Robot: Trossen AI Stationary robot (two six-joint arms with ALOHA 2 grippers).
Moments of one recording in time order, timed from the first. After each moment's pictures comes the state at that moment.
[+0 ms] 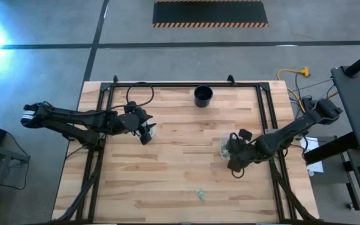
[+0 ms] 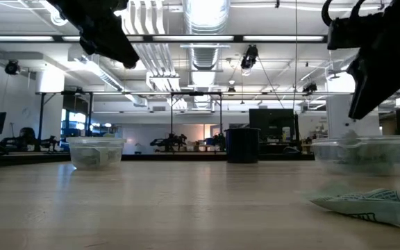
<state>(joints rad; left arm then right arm) -0.08 1.03 0.86 -0.50 -0.49 -0.31 0.48 1.30 0.78 -0.83 0.43 0.84</state>
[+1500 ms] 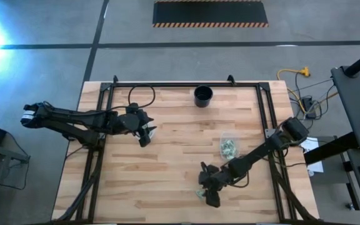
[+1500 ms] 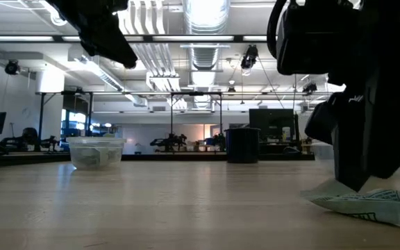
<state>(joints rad) -0.08 1.03 0.85 -0.50 -0.42 -0.27 0.54 1.86 0.99 -0.07 -0.05 0.81</state>
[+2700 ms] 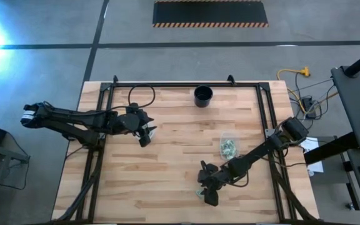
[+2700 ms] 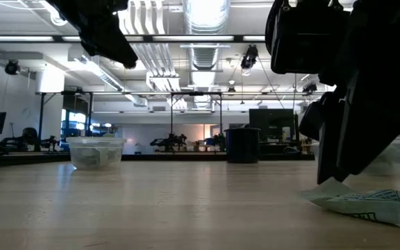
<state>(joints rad) -0.08 1.03 0.85 -0.50 -0.42 -0.27 0.53 1.87 0.98 -0.04 0.00 0.81</state>
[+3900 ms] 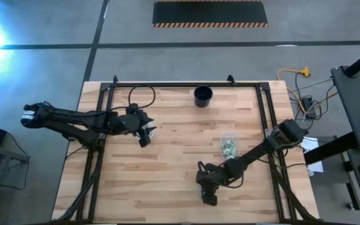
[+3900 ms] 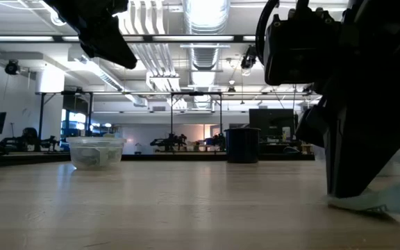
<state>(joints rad) -0.08 1.03 0.84 -0.50 -0.42 -0.28 0.53 1.93 1.05 -0.19 -0.05 0.78</state>
